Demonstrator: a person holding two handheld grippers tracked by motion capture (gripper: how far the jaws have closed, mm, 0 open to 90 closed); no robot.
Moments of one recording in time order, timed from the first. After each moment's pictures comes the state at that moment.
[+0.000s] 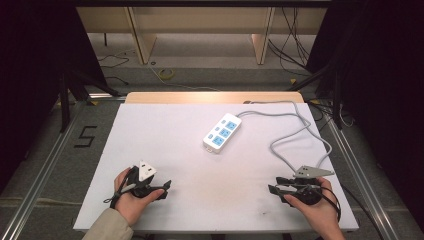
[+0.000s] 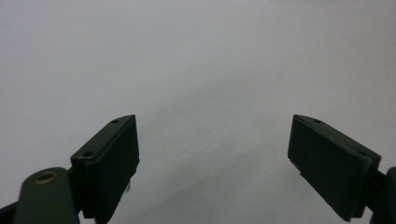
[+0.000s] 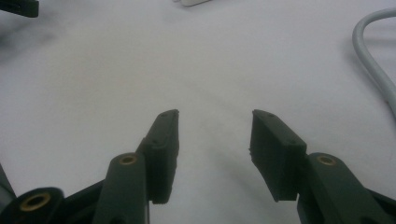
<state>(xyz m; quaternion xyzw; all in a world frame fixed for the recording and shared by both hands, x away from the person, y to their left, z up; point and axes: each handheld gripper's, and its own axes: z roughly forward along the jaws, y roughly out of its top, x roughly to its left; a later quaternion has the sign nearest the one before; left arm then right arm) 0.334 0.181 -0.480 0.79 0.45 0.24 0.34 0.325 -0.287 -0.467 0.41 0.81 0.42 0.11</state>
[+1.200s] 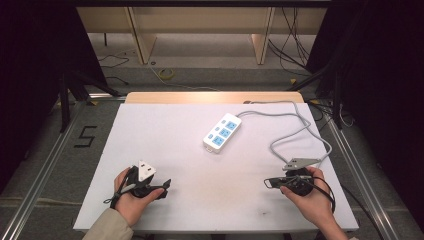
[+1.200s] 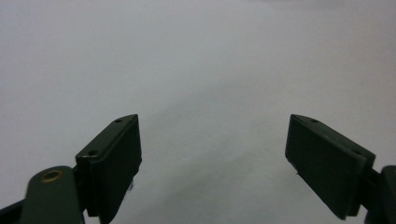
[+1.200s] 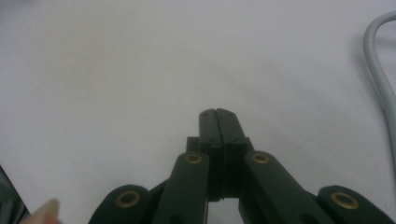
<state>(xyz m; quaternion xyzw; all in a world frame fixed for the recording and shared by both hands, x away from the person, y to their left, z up) 0.333 0.181 -0.478 0.78 0.45 0.25 0.34 0.341 -0.267 -0.445 0.39 0.85 0.33 0.10</state>
